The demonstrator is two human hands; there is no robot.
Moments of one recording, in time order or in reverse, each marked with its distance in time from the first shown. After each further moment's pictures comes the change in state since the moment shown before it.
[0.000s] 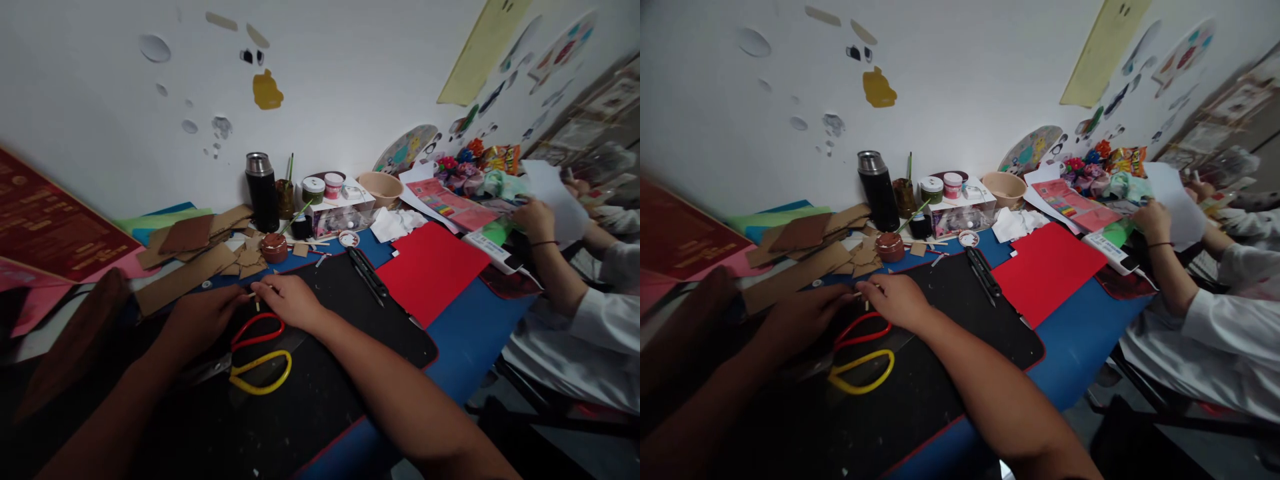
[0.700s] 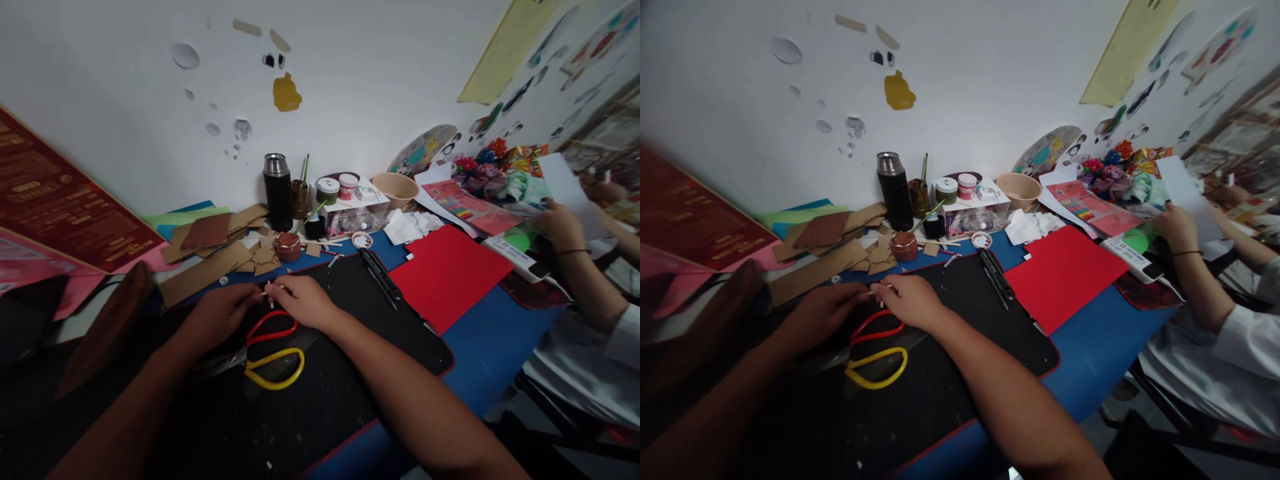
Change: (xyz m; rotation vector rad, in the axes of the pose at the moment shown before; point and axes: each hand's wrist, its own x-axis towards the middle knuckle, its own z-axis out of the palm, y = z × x) left_hand -0.003 -0.005 -0.001 -0.265 -0.001 0.123; right_hand -0.002 0.001 0.000 0.014 -0.048 -0.036
